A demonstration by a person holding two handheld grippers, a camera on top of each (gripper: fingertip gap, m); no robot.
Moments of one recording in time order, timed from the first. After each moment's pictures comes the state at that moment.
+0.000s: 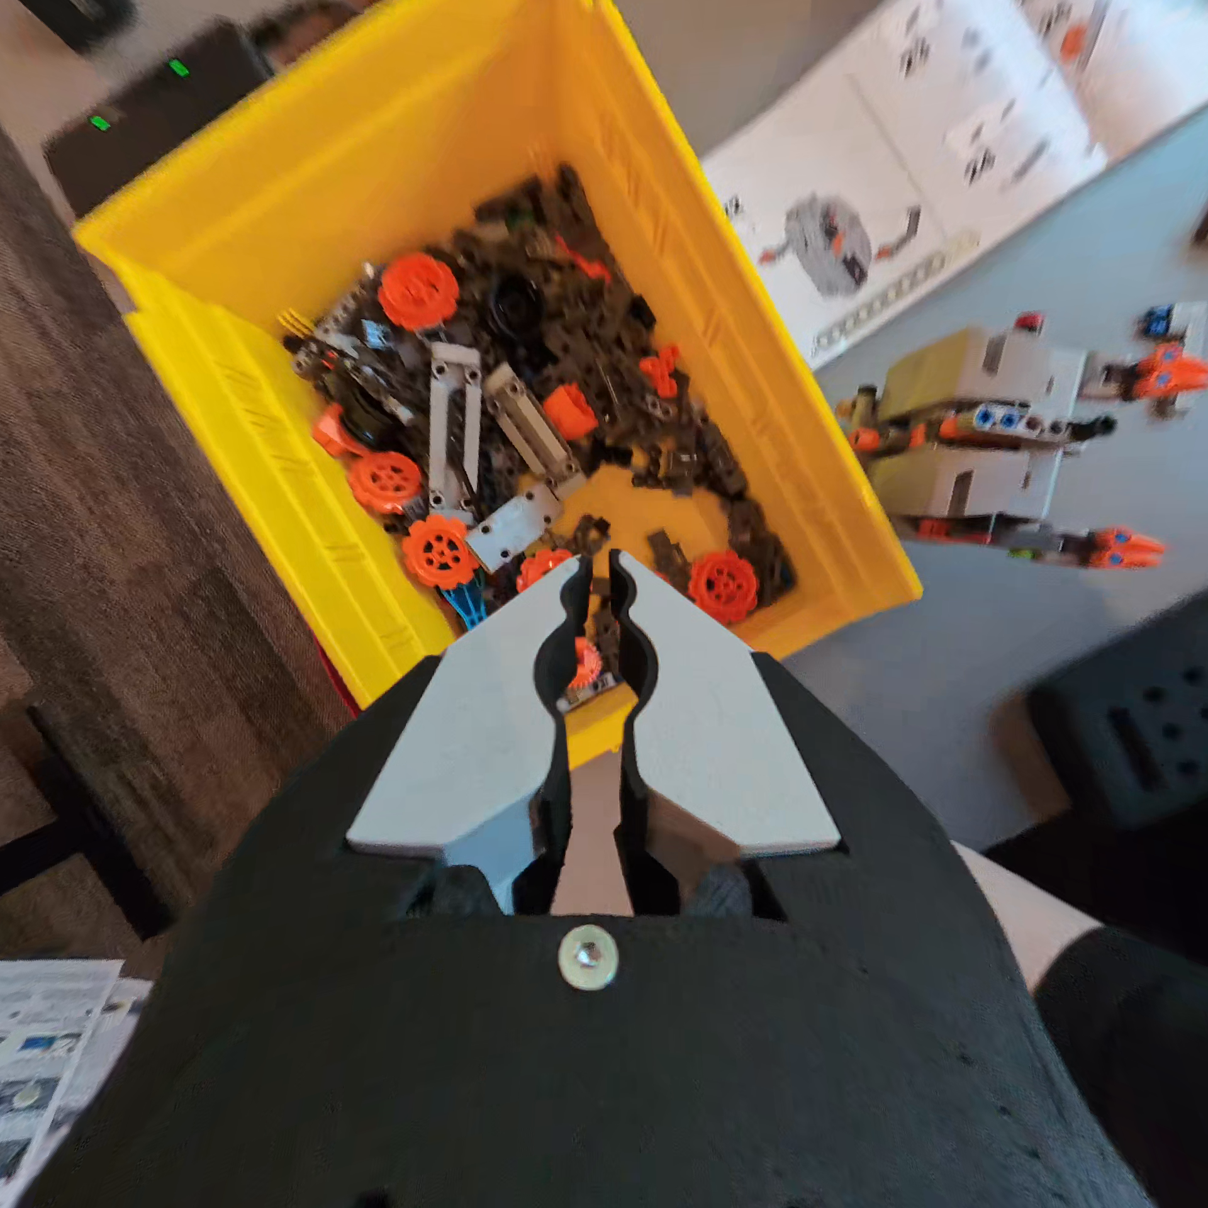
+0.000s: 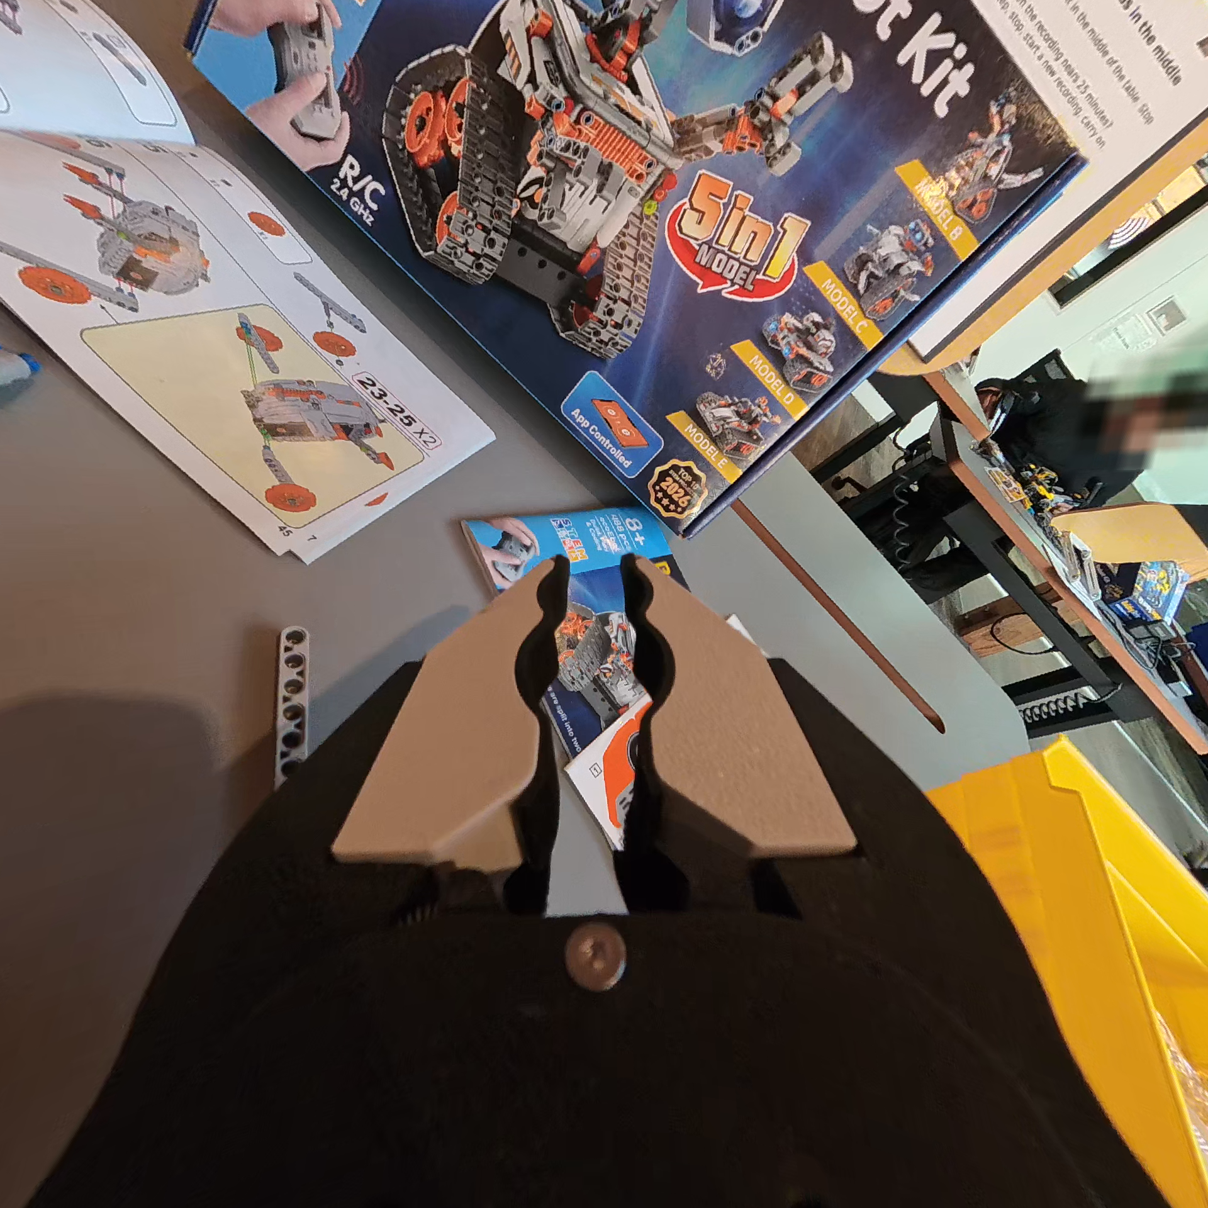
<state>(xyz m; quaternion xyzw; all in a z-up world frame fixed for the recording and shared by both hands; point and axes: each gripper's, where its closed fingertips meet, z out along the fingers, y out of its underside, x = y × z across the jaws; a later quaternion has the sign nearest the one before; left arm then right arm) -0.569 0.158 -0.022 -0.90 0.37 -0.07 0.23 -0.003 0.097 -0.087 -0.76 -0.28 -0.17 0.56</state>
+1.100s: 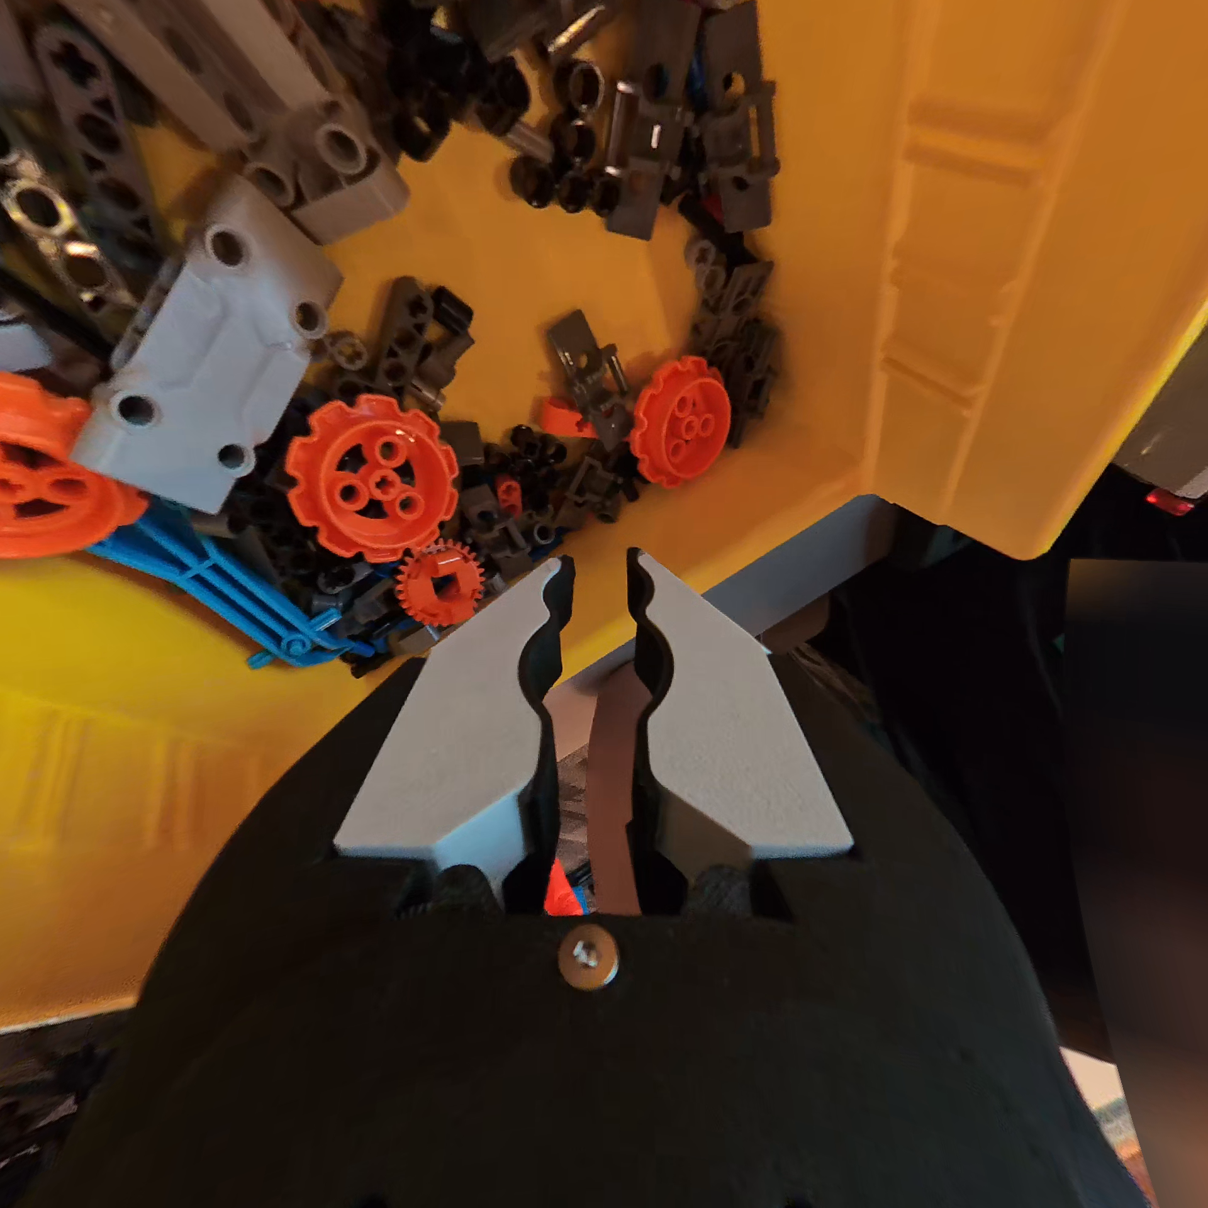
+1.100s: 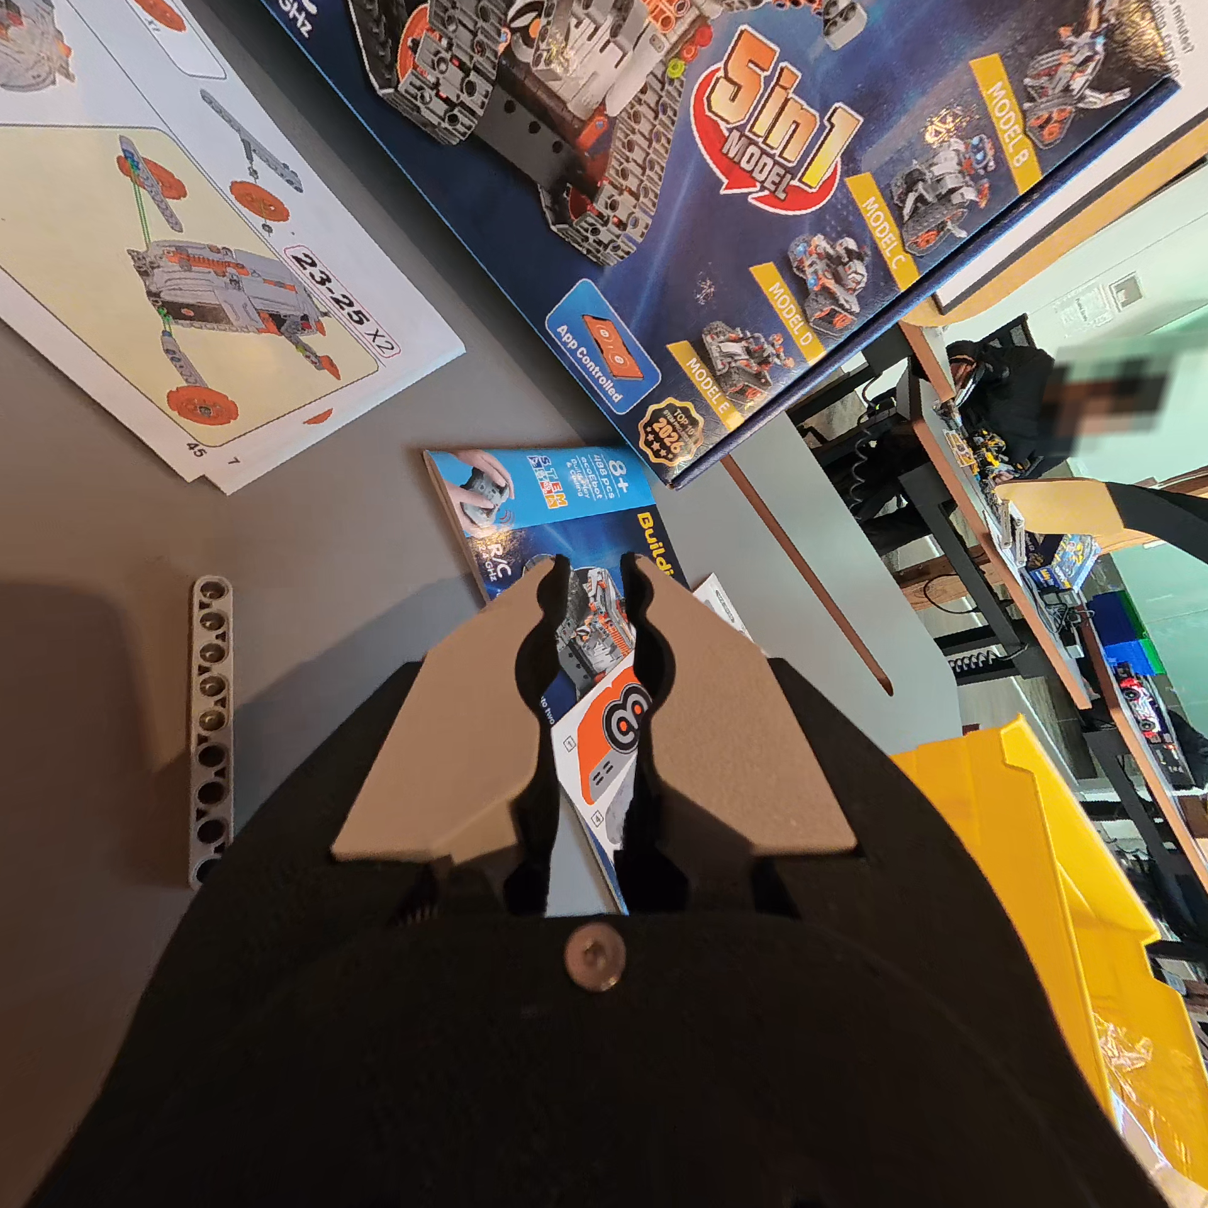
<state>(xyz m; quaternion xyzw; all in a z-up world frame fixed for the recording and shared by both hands) -0.583 0.109 -0.126 -0.90 0.35 -0.15 -0.21 0.012 0.106 -0.108 -0.78 -0.30 -0.24 0.50</state>
